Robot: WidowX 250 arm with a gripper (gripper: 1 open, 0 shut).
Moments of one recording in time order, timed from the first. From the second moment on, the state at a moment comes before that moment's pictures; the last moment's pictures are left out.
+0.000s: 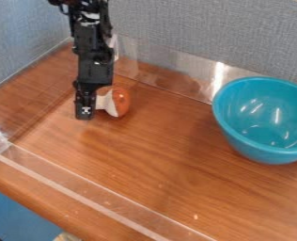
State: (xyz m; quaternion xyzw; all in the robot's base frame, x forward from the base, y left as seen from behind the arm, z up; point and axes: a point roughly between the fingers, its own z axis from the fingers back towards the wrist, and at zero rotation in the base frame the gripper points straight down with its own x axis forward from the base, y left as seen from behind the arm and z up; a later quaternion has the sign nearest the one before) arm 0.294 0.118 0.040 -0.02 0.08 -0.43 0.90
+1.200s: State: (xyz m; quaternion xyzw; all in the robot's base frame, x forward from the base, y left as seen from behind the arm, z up) arm 0.328 0.124 0.031 -0.01 0.06 -0.43 0.90
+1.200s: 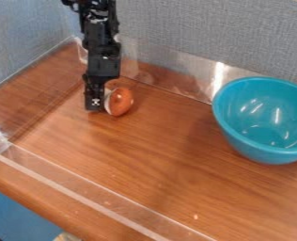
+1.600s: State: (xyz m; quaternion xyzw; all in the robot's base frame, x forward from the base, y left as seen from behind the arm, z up) arm 0.321 0.121 0.034 -0.01 0.06 -0.45 0.89
